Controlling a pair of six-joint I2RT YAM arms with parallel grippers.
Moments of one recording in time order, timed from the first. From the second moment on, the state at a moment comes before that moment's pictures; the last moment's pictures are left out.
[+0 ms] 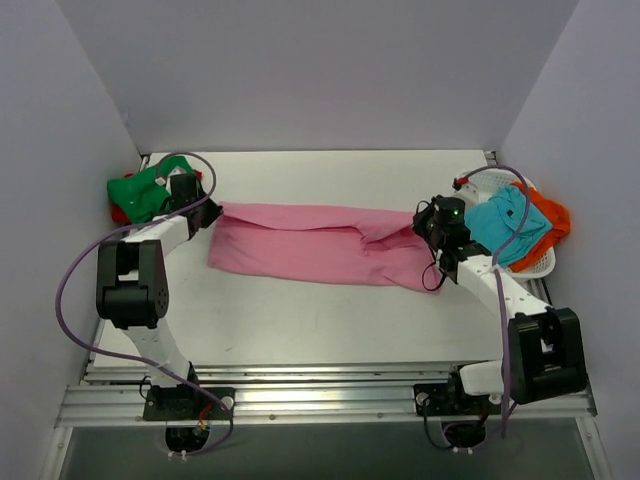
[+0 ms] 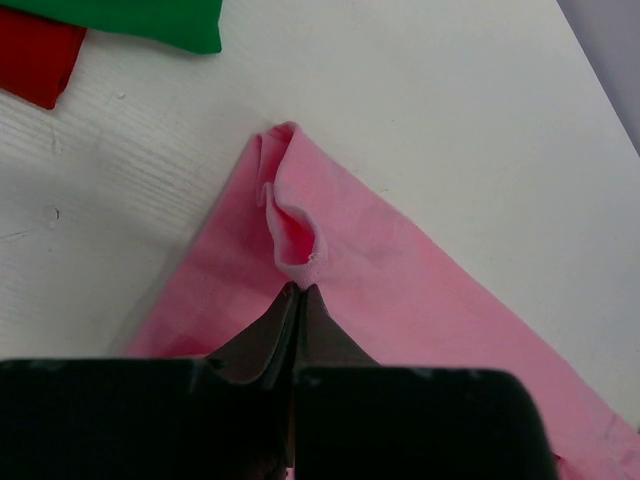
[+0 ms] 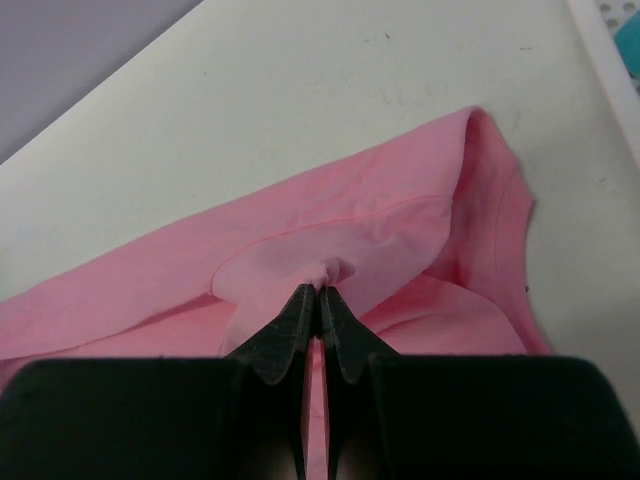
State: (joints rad) left arm -0.01 1.85 1.18 0.00 0.01 -0.77; right arm 0.18 1.34 0.77 0.12 0.16 0.63
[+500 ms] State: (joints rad) left arm -0.01 1.75 1.06 0.01 0.01 -0.77; right arm 0.24 1.20 0.65 -0.02 0.33 0.71
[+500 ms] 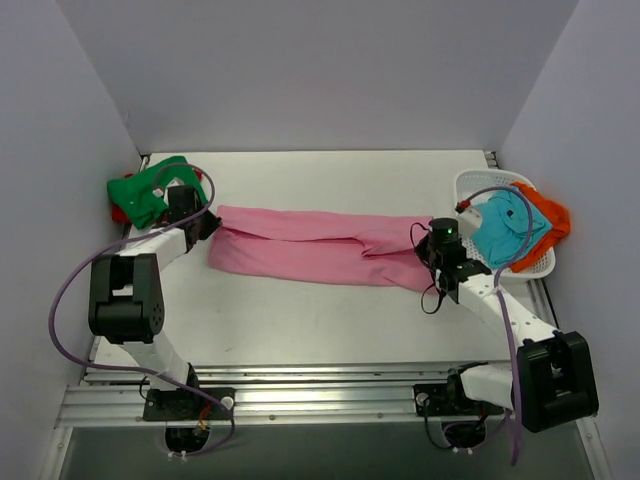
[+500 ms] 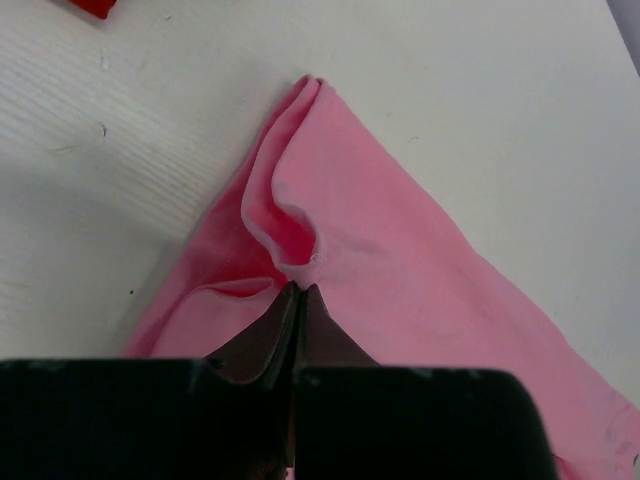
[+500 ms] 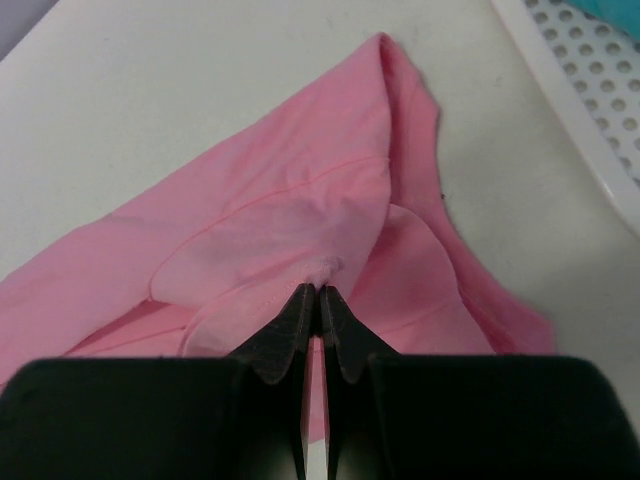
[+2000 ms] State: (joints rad) left arm -0.10 1.43 1.08 -0.06 -0.12 -0.77; right arm 0.26 1.57 0.68 0.03 0.47 0.93
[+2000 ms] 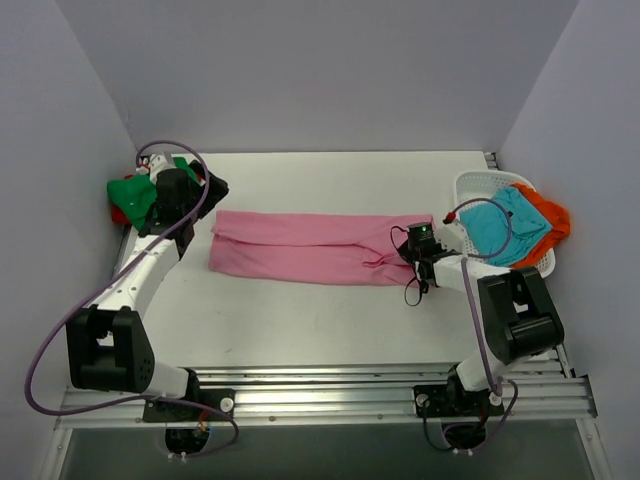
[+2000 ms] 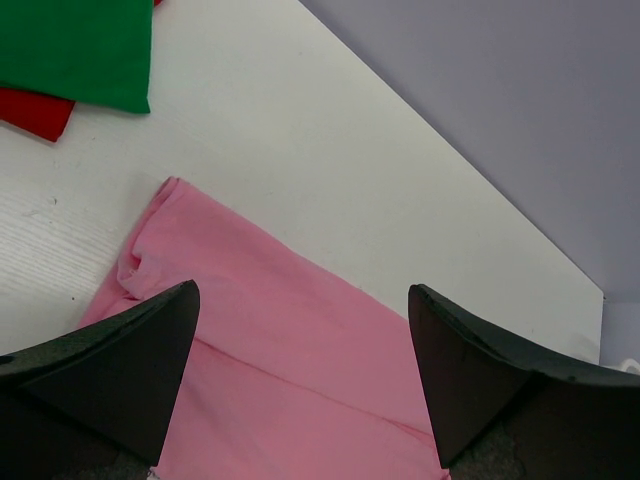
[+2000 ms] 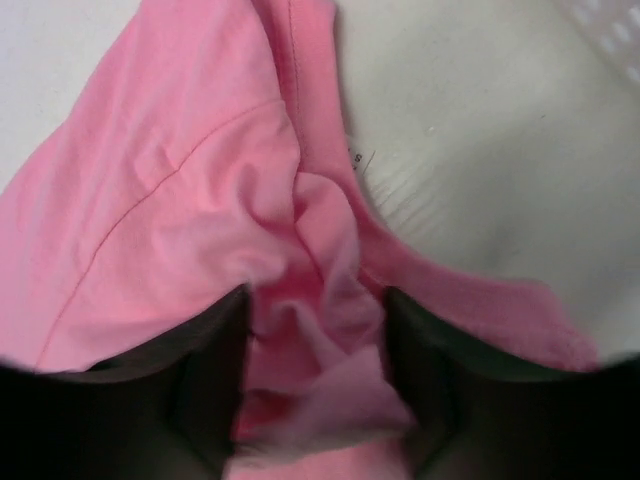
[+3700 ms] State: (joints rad) left arm -0.05 1.44 1.08 -0.03 -0.12 -0.74; right arm 0.49 1.65 1.09 0.41 0.55 0.78
